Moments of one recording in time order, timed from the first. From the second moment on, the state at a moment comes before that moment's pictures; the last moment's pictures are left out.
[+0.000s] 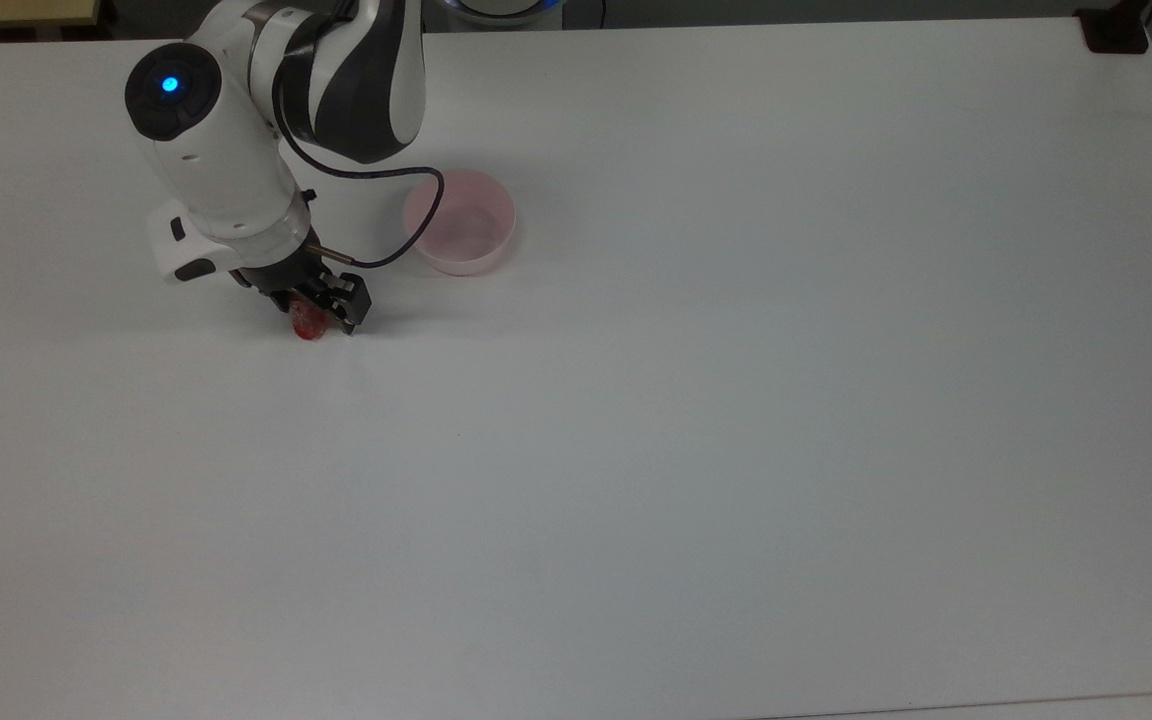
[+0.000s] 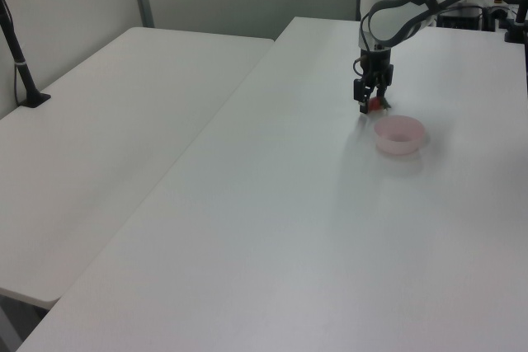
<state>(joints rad) -0.10 0.45 -0.15 -1.78 0.11 2.20 0.03</state>
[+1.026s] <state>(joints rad) -0.10 0.25 0.07 -1.84 -0.05 1.77 0.03</state>
